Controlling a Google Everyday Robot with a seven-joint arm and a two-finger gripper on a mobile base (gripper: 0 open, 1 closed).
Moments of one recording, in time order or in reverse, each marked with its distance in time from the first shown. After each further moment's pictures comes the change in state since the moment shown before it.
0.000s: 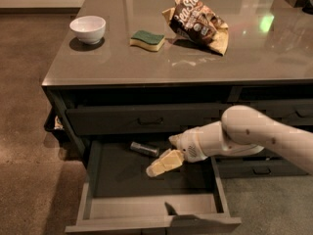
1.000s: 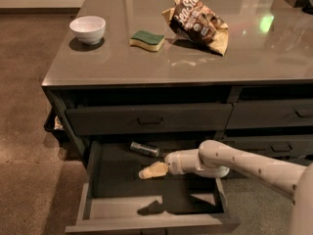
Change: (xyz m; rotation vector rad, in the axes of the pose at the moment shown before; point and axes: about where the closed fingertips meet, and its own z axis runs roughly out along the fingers) arm 0.091 -0.123 0.147 0.016 -0.132 0.204
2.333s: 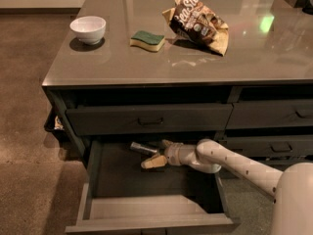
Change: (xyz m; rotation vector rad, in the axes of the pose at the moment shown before) arm -0.026 -0.085 0.035 0.081 -0.146 -0.217
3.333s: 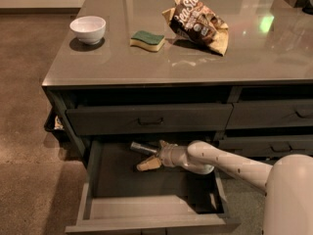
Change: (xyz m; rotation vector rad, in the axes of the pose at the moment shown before) arm 0.011 -0.003 0.024 0.081 0.068 -0.085
